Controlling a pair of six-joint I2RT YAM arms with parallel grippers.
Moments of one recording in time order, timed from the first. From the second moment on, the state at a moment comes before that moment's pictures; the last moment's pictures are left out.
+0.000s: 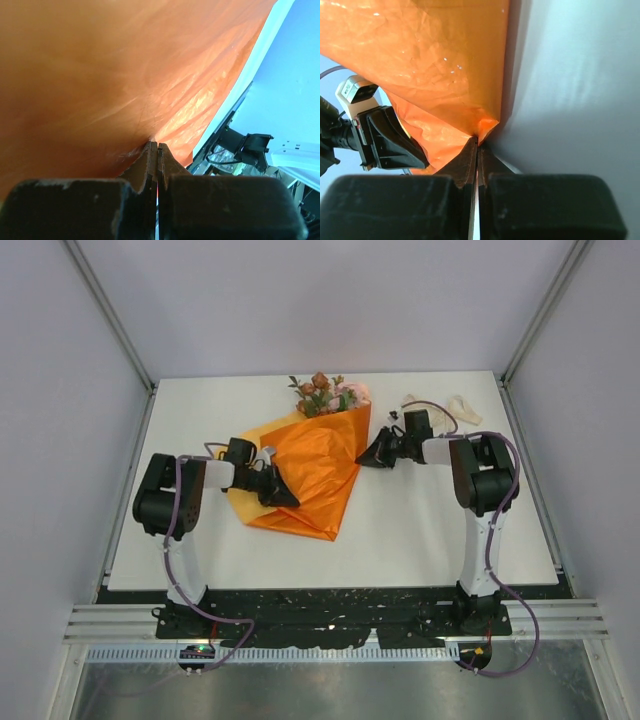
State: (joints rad) left arm -0.19 1.95 0.97 -0.15 0.85 -0.59; right arm 0.19 2.17 1.26 0.12 -0.74 0.71
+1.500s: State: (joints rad) left arm -0.16 1.68 0.75 0.16 0.81 -0.76; right arm 0.46 2.41 1.71 0.03 -0.63 0.70
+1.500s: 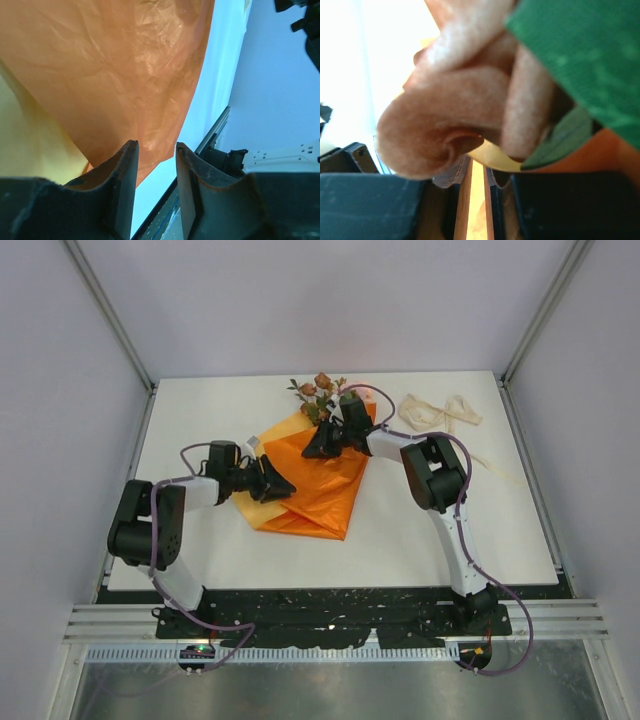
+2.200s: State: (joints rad) left arm -0.18 1.92 0.87 0.08 0.81 -0.77; right arm 0.51 2.02 1.30 -0.03 -0.85 0.73
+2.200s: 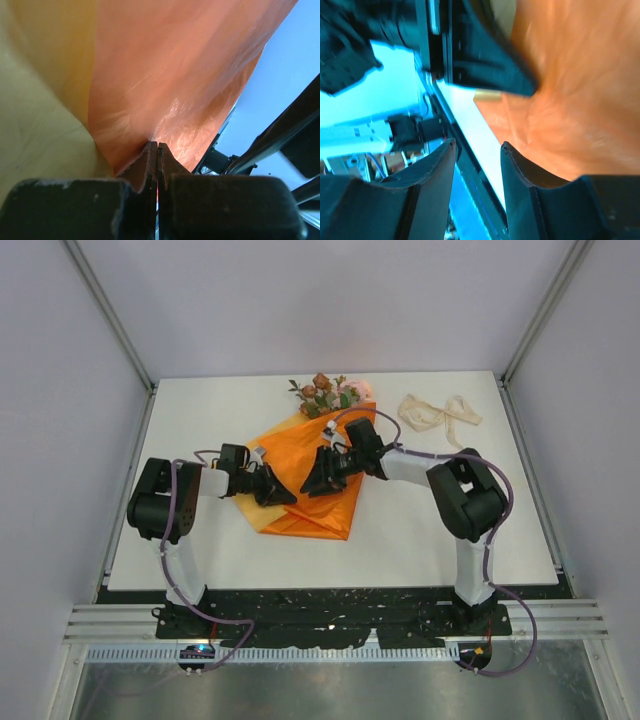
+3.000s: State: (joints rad) left arm 0.10 1.59 0.71 0.08 0.74 -0.79; right arm 0.57 2.17 1.20 -0.10 -1.01 0.64
